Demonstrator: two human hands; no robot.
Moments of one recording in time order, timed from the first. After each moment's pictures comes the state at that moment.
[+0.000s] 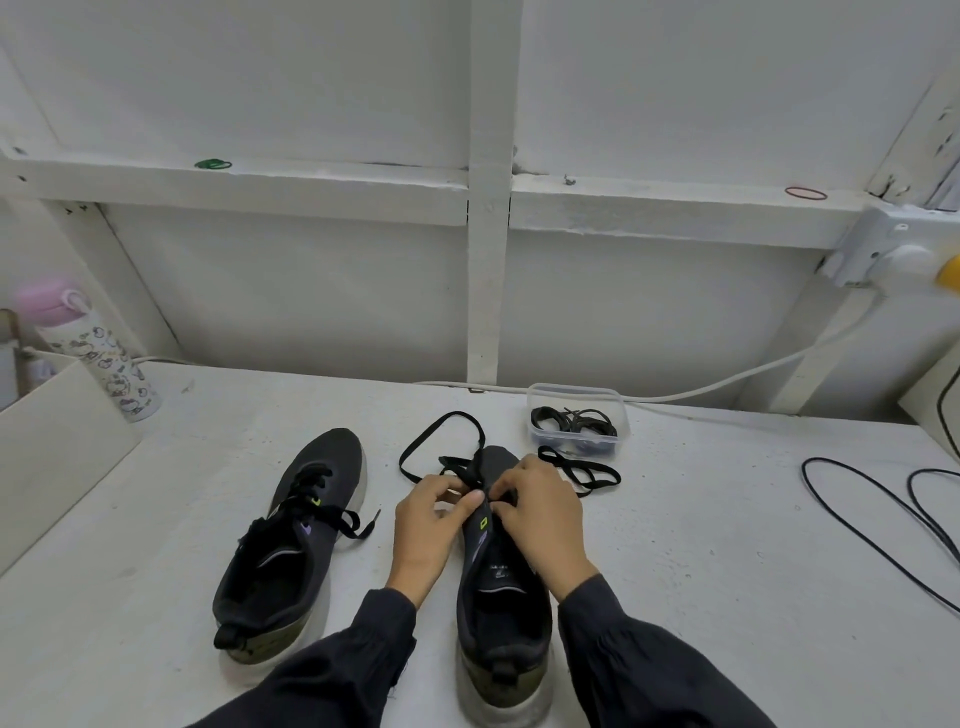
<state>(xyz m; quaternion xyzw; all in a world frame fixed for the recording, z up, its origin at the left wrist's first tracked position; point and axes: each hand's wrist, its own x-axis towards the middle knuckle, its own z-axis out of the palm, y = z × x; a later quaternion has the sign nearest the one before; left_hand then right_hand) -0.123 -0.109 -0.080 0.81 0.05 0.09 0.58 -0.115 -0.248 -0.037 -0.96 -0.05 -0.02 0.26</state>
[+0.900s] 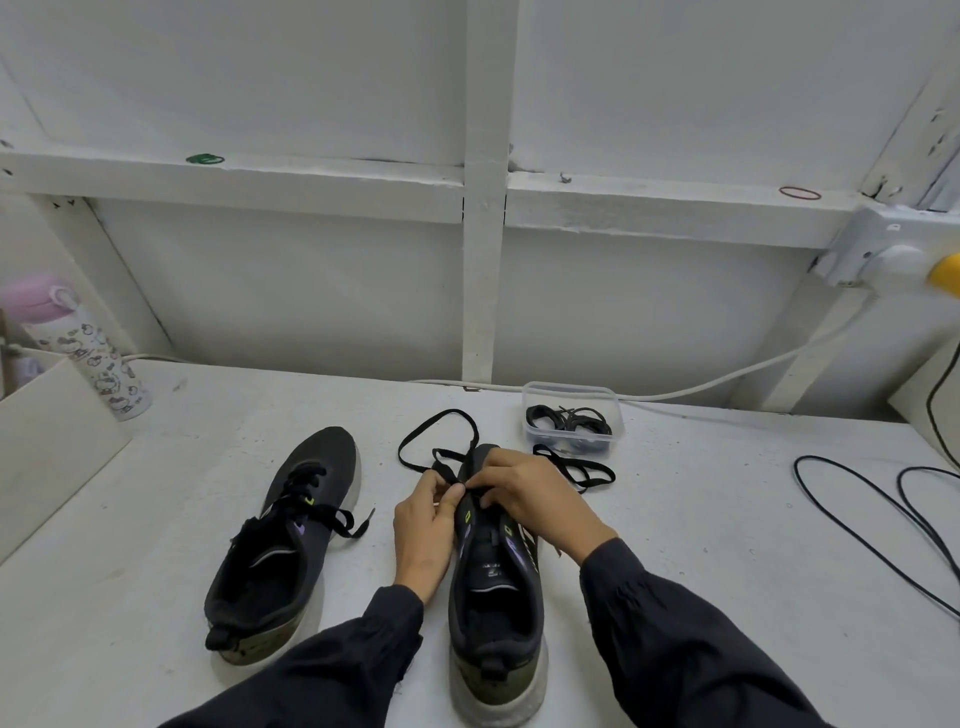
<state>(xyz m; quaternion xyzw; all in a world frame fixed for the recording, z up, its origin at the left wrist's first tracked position) -0.123 -0.118 -0.083 0.83 0.11 0.11 0.54 -0.082 -0.268 -0.043 -0.90 -0.35 -0.09 0.25</state>
